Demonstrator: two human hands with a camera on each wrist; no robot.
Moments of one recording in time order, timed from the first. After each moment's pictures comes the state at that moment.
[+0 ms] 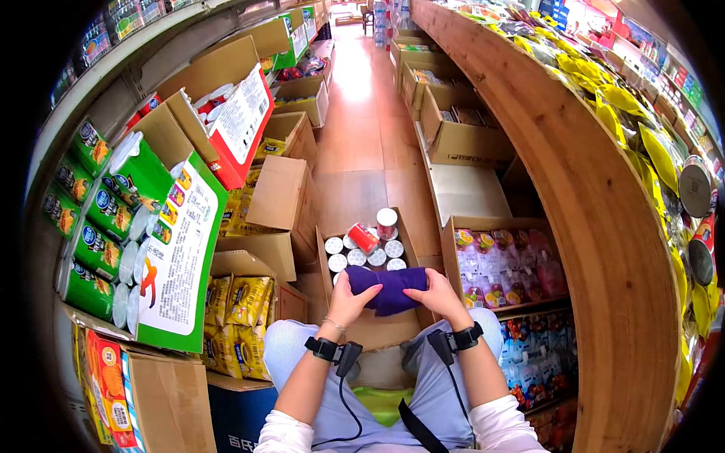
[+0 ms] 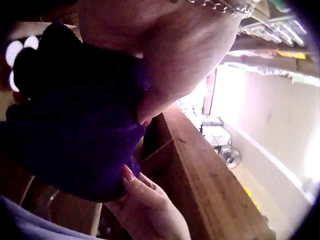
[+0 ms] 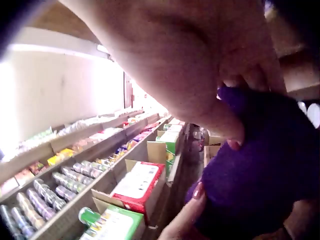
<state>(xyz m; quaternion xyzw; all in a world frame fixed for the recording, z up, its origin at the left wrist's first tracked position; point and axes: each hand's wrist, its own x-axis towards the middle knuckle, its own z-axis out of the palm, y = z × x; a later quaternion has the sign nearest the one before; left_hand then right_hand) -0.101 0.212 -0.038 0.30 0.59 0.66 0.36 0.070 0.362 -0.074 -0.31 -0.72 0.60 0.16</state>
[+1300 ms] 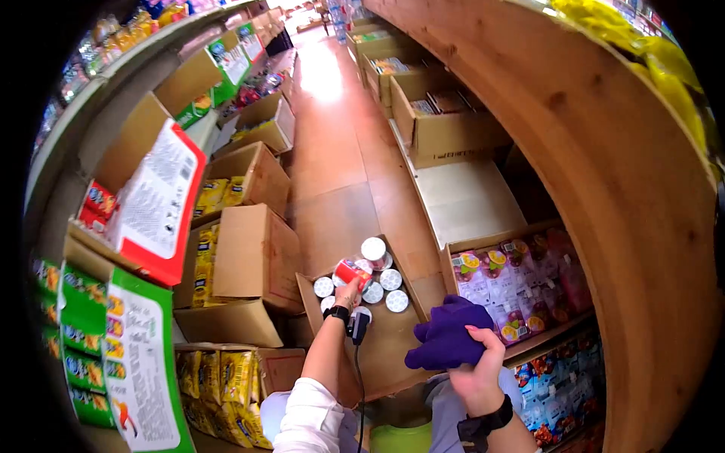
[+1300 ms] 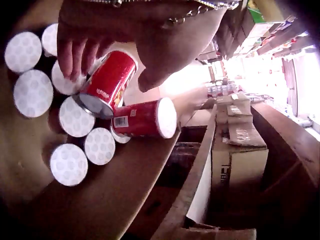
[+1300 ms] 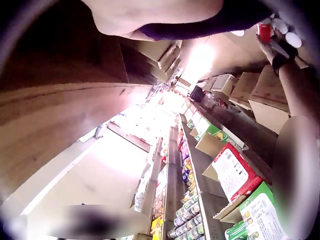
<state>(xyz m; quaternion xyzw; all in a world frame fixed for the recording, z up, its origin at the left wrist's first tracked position) -0.223 0.392 -0.241 0.00 0.77 0.42 0.48 0.095 0.366 0.017 -0.36 -0.02 0.82 0.44</state>
